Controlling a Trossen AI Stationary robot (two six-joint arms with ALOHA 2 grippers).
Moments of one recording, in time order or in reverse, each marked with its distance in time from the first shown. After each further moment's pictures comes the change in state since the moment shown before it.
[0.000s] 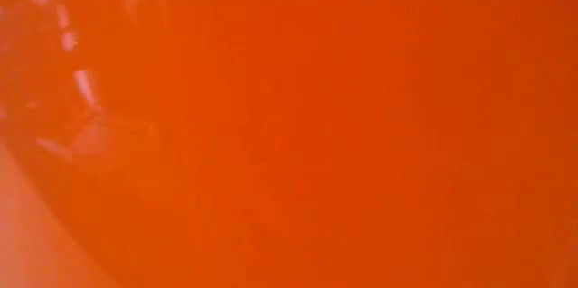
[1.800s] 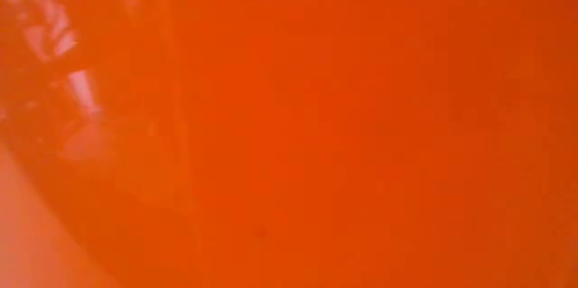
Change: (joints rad) left arm -0.074 -0.003 0.129 0.025 -0.025 -0.288; right arm -0.072 0.075 0.223 -0.264 0.164 -0.089
